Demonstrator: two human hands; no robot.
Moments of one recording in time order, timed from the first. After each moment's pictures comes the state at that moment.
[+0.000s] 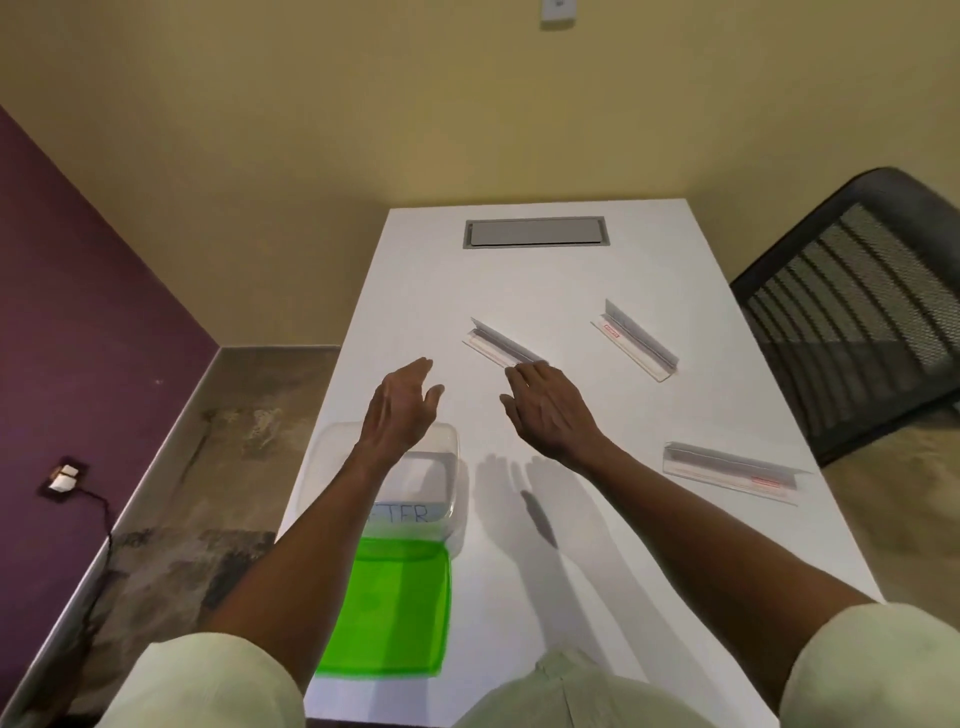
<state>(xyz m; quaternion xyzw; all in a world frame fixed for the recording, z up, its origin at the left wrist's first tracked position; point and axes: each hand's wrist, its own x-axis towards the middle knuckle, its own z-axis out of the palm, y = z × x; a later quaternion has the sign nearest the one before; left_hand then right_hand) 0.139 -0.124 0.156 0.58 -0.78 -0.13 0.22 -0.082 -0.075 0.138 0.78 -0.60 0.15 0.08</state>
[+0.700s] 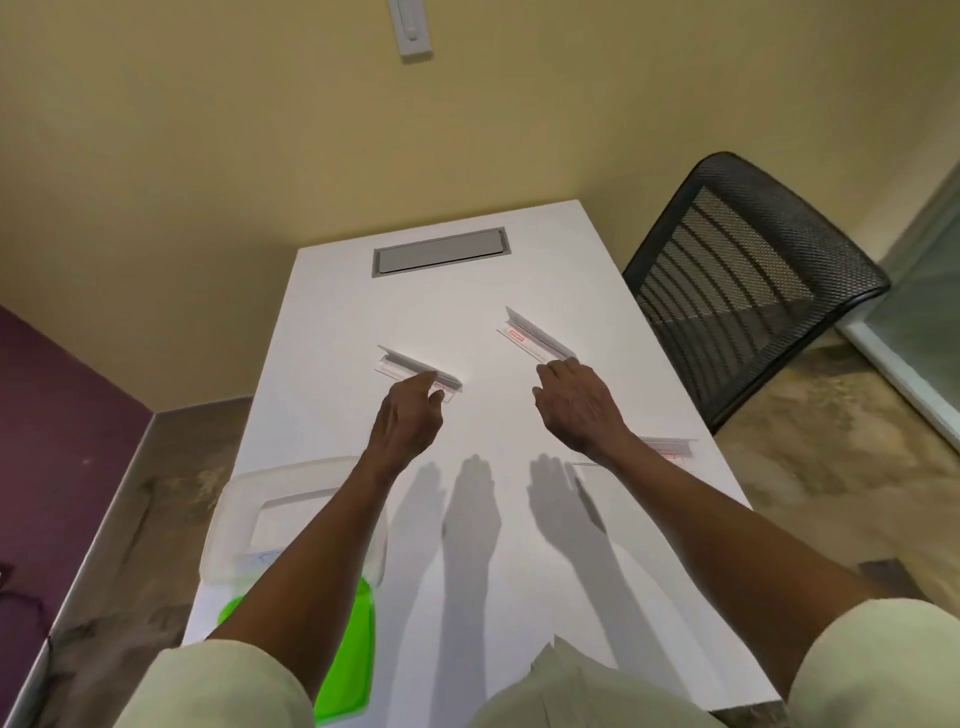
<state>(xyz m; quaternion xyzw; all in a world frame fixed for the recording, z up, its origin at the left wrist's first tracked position) -0.021 -0.095 0.168 0.53 -0.81 -0.16 0.18 -0.258 -0.014 0.137 0.69 -0.70 0.16 0.13</state>
